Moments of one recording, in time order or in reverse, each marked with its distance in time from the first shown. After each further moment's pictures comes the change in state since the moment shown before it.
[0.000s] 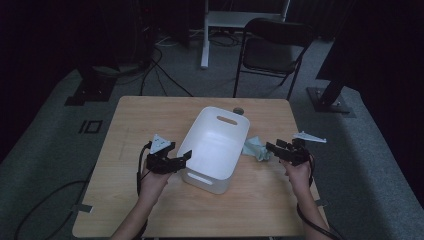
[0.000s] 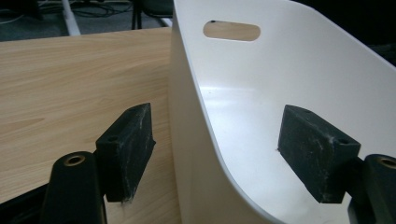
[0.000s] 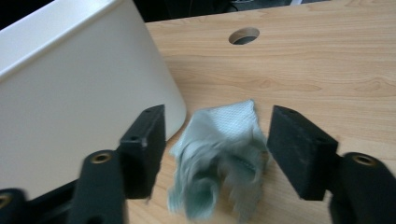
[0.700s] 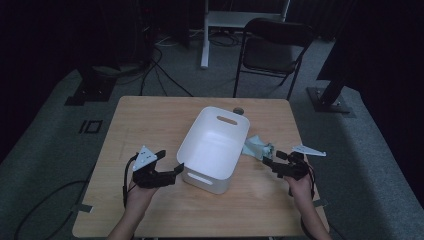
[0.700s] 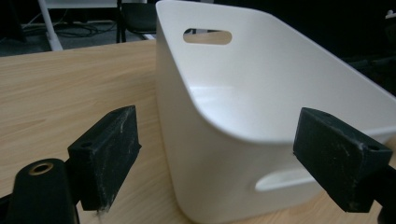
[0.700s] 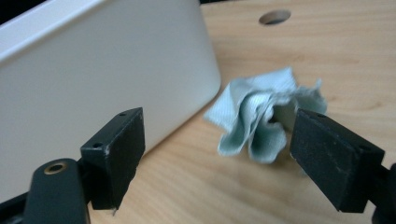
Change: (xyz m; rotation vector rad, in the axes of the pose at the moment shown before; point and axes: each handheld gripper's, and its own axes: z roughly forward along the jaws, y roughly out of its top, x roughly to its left) left arm 0.001 -0.026 -0.045 -0.068 -0.062 0.070; right arm 0.022 -0.034 -0.018 0.021 0.053 -0.031
